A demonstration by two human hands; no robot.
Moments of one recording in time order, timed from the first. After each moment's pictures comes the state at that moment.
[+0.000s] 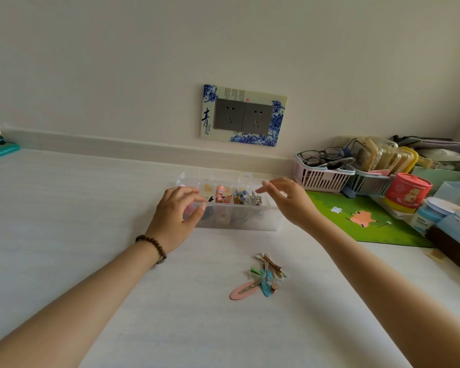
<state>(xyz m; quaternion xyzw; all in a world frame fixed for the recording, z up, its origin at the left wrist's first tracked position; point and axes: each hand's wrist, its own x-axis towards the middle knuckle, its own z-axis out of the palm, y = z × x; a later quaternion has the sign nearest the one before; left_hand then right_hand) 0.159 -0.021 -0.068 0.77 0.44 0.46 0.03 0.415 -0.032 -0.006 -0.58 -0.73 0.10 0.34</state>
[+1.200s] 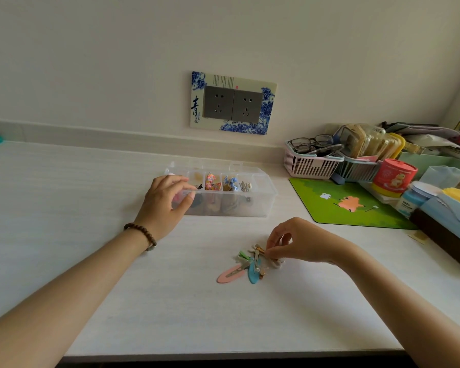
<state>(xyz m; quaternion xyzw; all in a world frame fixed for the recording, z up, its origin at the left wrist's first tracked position) 0.158 -0.021 -0.070 0.78 0.45 0.44 0.02 0.432 -0.122 -0.022 -0.61 -0.75 0.22 0.10</state>
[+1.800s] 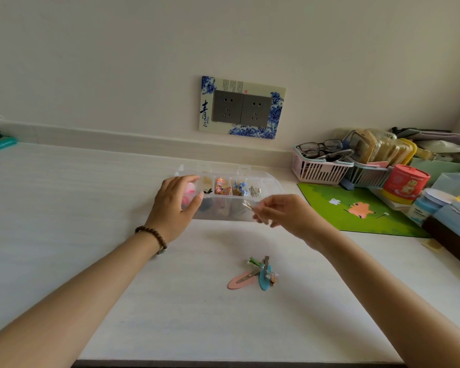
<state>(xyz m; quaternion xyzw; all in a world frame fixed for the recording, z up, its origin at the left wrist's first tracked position) 0.160 -0.025 -0.065 0.75 0.44 0.49 0.04 0.400 -0.089 -0.010 -0.56 -0.69 0.32 0.34</state>
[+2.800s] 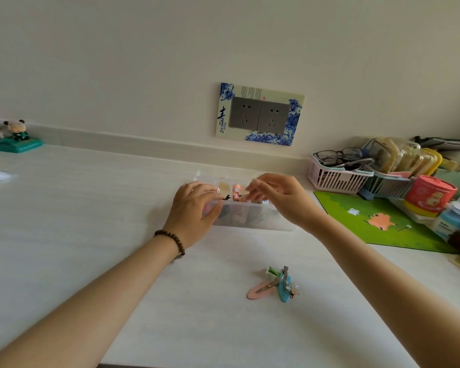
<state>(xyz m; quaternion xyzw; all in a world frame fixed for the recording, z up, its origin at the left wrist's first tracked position) 0.155 -0.020 -0.064 0.79 0.44 0.43 -0.03 0.362 -0.054 0.011 -0.44 -0.76 0.28 0.39</state>
